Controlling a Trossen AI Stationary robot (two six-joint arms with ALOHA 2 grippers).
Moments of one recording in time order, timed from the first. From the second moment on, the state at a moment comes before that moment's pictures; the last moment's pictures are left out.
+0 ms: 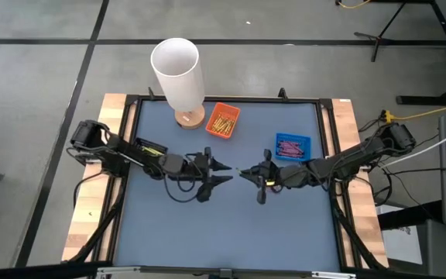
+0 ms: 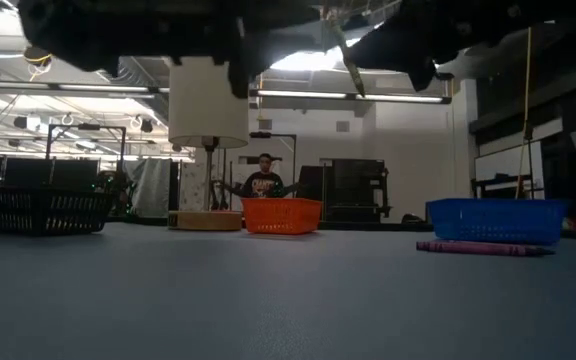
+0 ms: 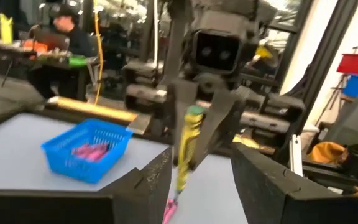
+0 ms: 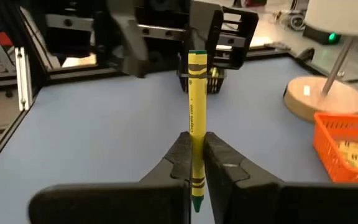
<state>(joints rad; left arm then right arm) -0.19 1.65 0.65 1.07 -0.24 -0.22 0.34 1.37 0.67 0.40 0.44 0.20</state>
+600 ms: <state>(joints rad) -0.19 1.65 0.77 1.03 -0.22 -0.12 0.33 1.37 0.67 0.56 0.43 0.04</state>
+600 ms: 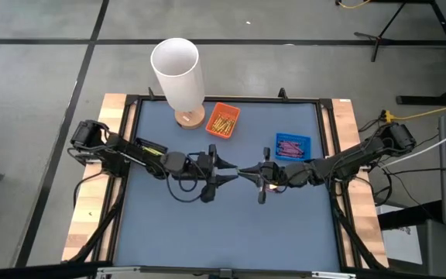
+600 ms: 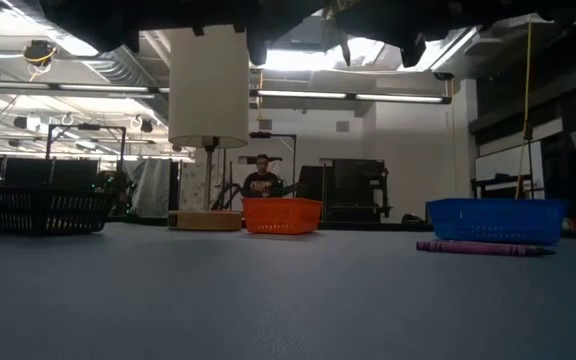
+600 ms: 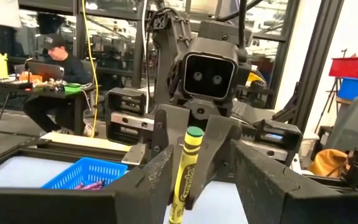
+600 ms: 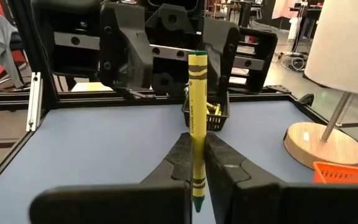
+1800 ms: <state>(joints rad) -0.15 1.65 0.77 1.02 -0.22 -0.09 0.30 1.41 0.67 0.68 0.43 0.03</state>
